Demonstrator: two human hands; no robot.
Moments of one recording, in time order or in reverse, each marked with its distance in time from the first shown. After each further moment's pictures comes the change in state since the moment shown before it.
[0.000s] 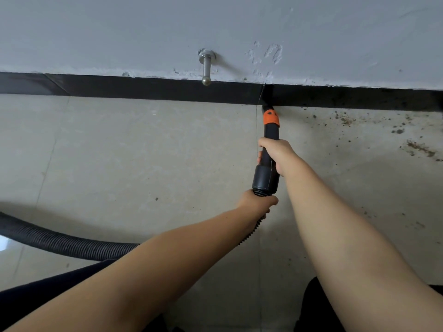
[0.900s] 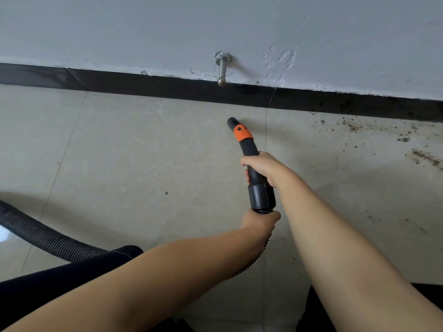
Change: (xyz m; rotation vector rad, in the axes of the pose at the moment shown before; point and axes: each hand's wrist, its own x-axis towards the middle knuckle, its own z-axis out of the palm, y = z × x) left_hand -0.033 -0.037 0.003 -0.172 0.067 -0.060; right_hand -0.036 0.021 0.034 -0.330 -0.249 -0.001
